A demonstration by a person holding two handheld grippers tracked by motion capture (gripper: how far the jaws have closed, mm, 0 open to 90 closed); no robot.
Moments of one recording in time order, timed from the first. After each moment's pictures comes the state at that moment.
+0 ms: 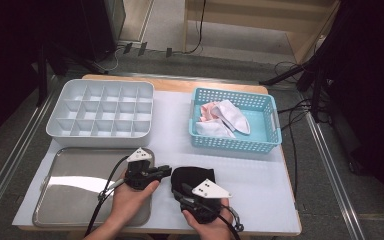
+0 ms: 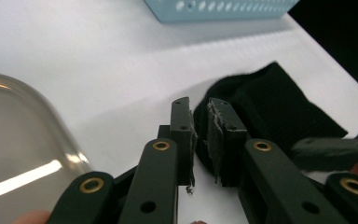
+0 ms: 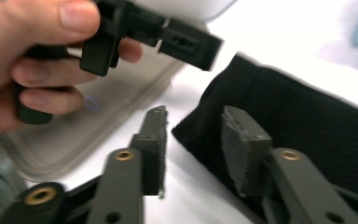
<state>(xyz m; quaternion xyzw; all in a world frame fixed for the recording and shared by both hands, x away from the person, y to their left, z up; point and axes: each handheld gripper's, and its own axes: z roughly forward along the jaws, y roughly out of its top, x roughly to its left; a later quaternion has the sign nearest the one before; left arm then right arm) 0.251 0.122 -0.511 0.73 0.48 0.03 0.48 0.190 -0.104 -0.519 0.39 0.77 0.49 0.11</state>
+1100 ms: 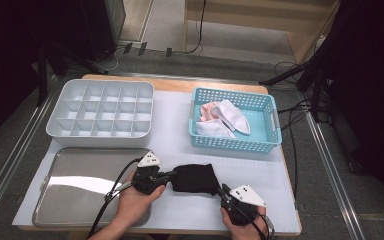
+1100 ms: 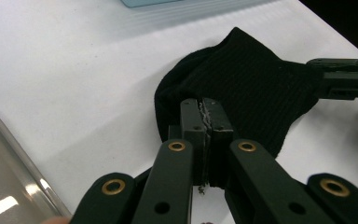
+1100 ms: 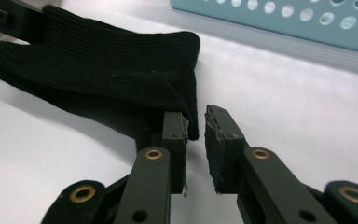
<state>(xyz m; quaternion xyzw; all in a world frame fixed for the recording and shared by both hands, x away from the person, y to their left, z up) 0.246 0.098 -0.517 0.77 0.44 0.03 0.46 0.188 -0.186 -0.529 0.47 0.75 0.41 0.23</state>
